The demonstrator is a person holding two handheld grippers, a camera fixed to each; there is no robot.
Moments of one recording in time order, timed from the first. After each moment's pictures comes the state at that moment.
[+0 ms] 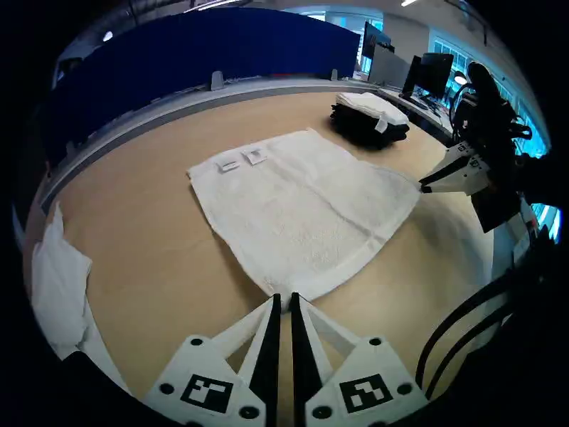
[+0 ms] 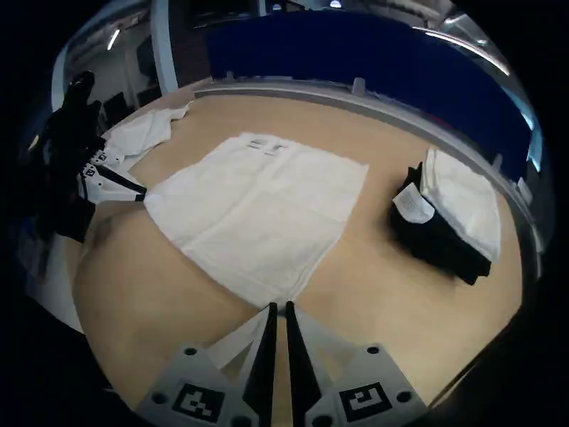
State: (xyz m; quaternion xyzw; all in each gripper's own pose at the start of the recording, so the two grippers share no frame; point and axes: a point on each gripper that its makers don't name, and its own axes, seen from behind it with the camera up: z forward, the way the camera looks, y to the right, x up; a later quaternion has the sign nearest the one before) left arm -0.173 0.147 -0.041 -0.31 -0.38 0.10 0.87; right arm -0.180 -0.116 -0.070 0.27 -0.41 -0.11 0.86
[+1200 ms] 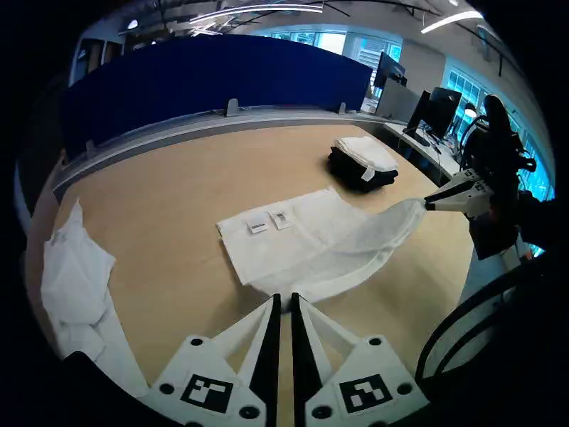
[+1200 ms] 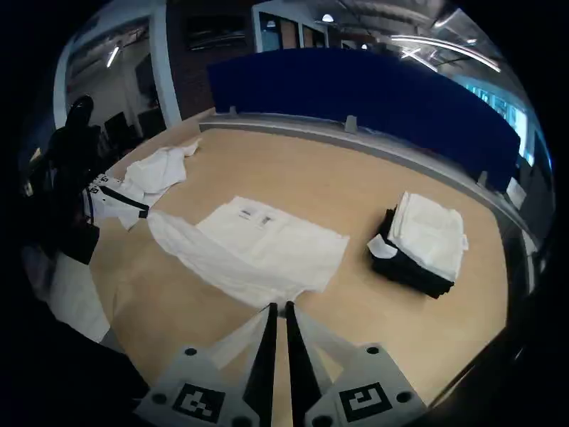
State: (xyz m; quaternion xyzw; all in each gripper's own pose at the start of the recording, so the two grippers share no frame) left arm -0.080 0.148 -0.061 -0.28 -0.37 0.03 0.88; right arm -0.078 -0.120 -0.076 0.28 -0.38 -0.08 0.88
